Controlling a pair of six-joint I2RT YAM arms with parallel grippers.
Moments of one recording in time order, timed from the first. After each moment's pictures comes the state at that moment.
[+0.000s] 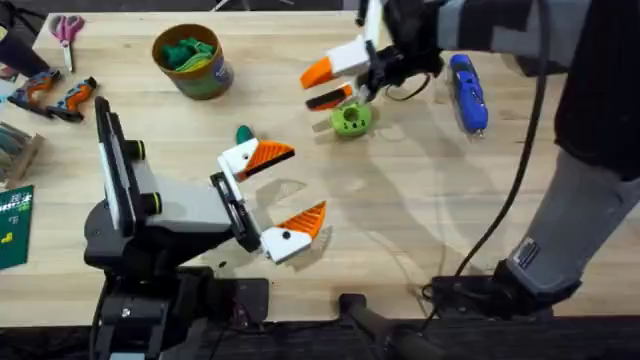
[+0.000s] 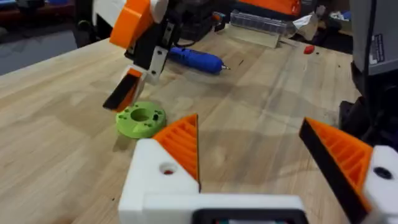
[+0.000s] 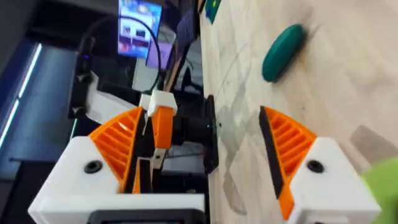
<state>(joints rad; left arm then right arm) -0.01 0.01 0.02 -0.12 1.06 -0.01 0.31 2.10 1.48 -0.72 -1.43 -0.10</state>
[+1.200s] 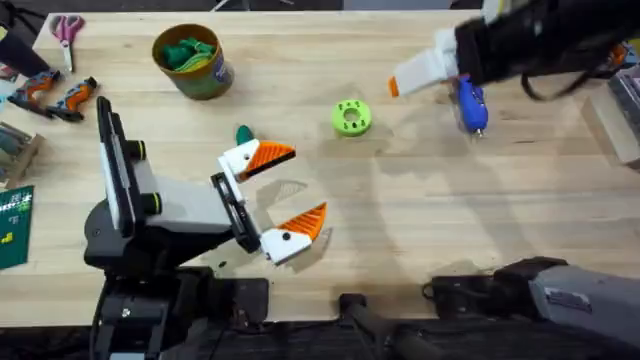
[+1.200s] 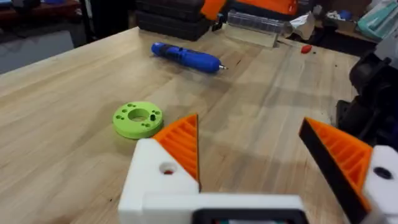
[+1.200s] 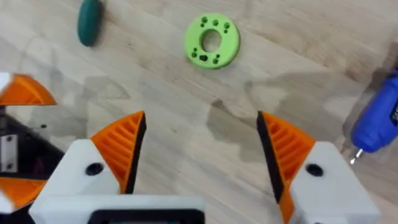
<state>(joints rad) -0.01 0.01 0.02 -0.12 1.07 -0.01 0.25 1.36 1.37 -1.10 -0.32 -0.05</state>
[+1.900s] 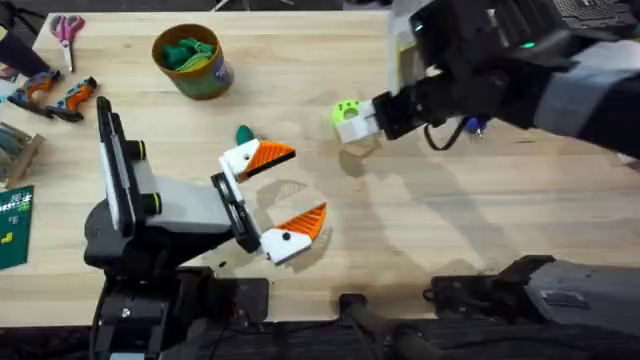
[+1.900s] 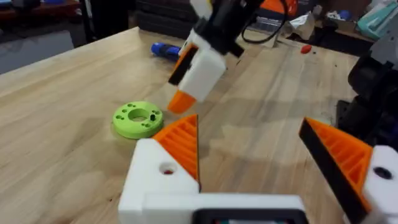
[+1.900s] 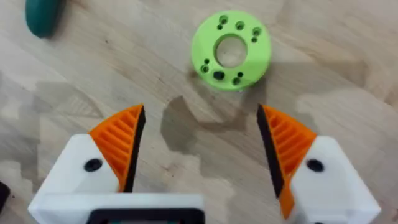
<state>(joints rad) -0.01 0.01 0.02 -0.12 1.07 -0.01 0.49 1.44 0.99 -0.56 -0.14 0.05</state>
